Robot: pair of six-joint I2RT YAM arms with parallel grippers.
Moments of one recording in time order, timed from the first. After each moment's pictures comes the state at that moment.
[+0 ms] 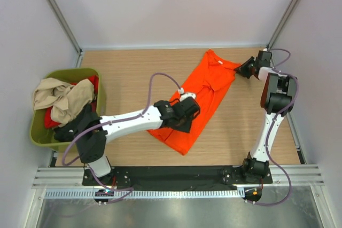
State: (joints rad) left arm -1.11 1.71 1.32 -0.69 -0.20 -0.72; right arm -0.23 2.26 1.56 -0.05 -0.36 0.69
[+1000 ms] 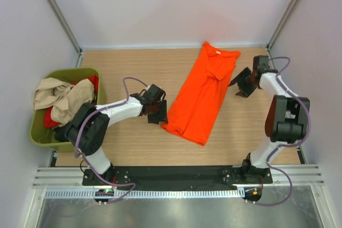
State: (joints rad) left arm -0.65 1.68 0.99 -0.43 0.08 -0.67; right arm -0.14 1.76 1.27 -0.57 -0.21 0.73
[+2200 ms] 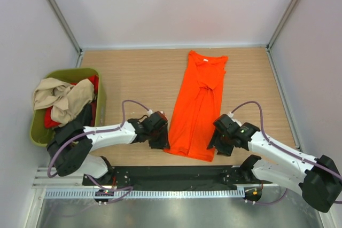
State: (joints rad) left arm -0.93 1.43 0.67 -0.34 0.08 -0.93; right arm 0.70 0.96 0.50 -0.78 0.01 1.15
